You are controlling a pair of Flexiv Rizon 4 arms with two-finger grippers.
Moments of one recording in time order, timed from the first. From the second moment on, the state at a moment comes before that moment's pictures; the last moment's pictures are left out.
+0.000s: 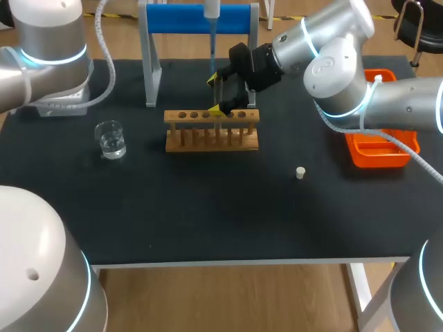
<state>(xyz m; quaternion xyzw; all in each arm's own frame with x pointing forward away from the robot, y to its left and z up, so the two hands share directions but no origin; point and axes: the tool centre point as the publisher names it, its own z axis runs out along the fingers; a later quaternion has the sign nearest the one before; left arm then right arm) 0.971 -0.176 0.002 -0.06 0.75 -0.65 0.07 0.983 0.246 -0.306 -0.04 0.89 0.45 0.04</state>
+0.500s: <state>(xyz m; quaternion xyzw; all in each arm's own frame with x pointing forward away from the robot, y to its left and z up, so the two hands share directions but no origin) 0.976 -0.190 0.000 -0.04 0.75 -0.66 0.05 0.983 0.246 -0.306 -0.04 0.89 0.45 0.04</state>
